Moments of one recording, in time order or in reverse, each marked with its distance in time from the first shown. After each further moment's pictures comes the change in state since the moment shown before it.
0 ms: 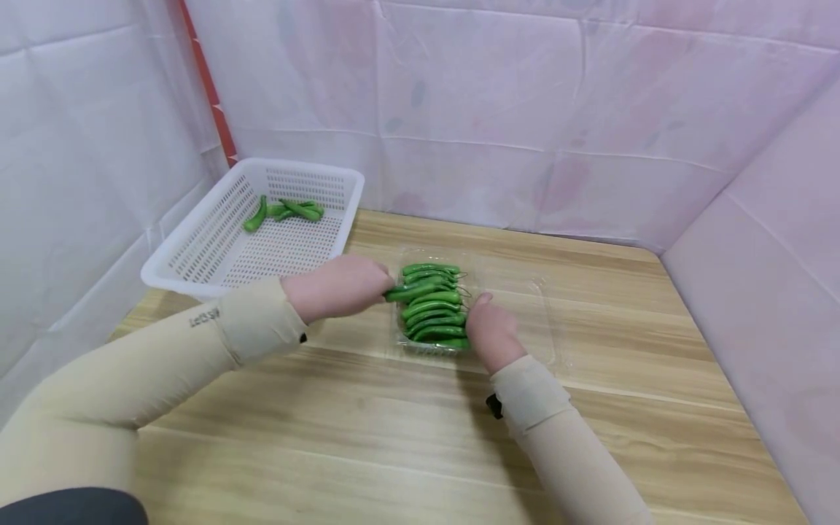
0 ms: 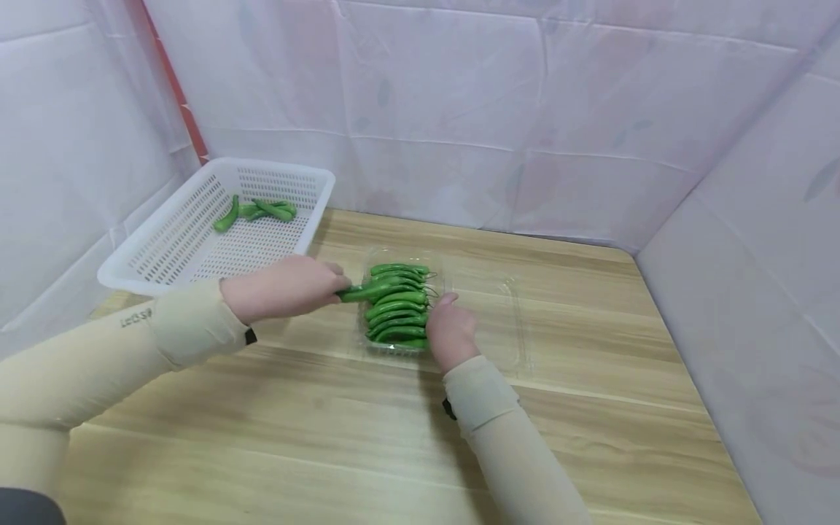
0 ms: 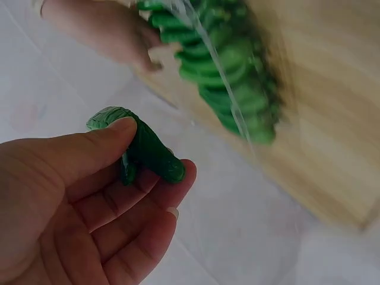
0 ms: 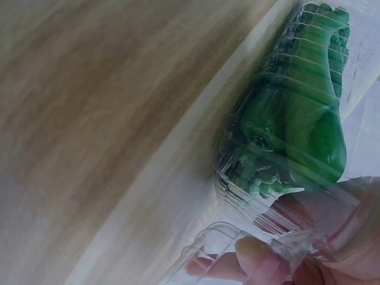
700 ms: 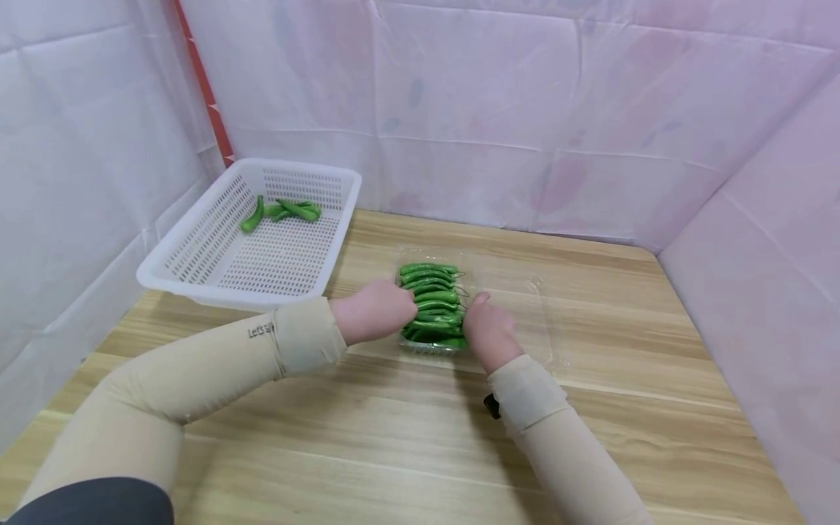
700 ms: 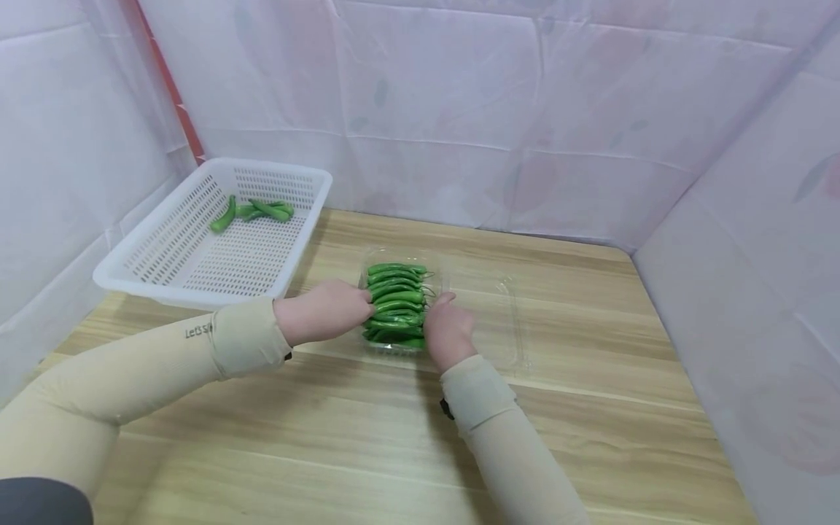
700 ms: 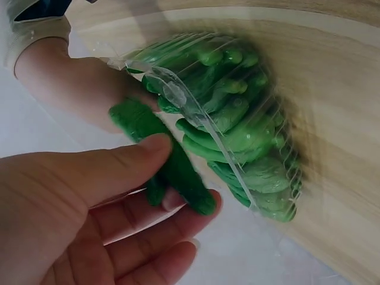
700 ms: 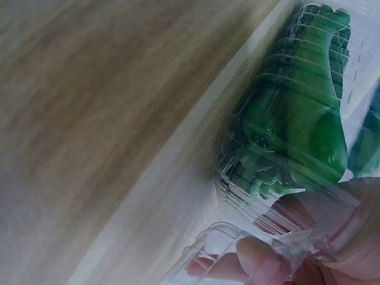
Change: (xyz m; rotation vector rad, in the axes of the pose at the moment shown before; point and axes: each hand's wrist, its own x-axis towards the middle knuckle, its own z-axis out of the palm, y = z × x) left_hand 0.030 0.036 0.034 0.298 -0.108 0.107; right_hand 0.004 0.000 0.001 0.013 -0.011 0.006
